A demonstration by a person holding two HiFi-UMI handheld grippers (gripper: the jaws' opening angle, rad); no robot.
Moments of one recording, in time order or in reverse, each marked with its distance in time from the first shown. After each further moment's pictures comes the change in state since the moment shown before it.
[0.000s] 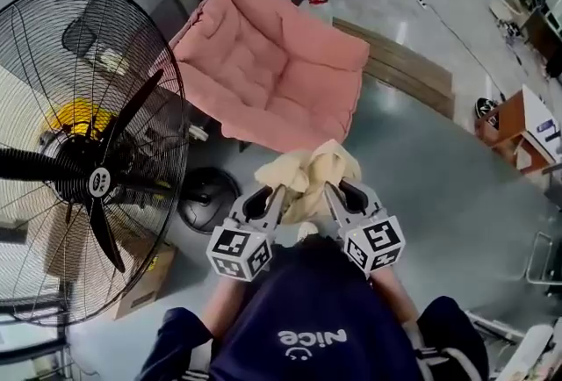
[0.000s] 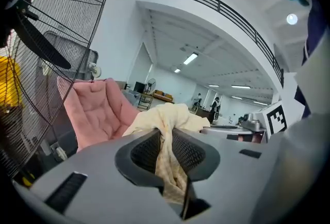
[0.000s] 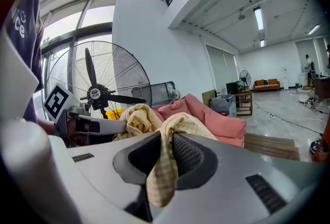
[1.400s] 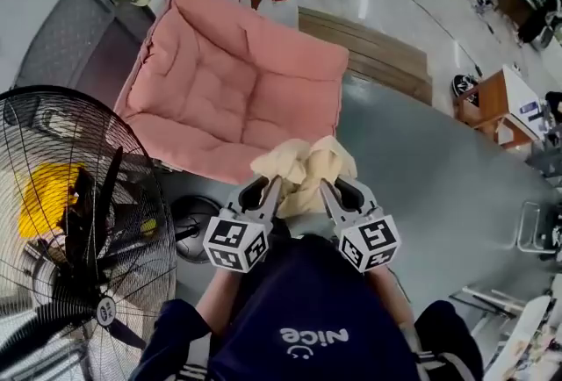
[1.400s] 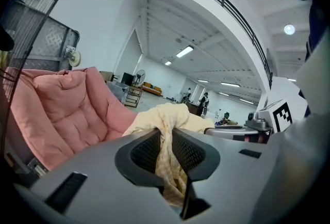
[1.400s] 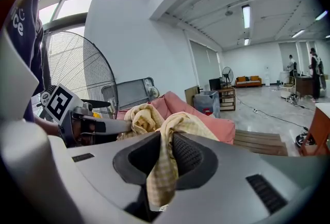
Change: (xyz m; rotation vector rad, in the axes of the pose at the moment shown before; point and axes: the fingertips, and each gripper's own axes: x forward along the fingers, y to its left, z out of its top) left arm 0.188 0.097 0.072 0.005 0.098 -0.160; right arm 0.142 -0.120 0.051 0.079 0.050 -0.184
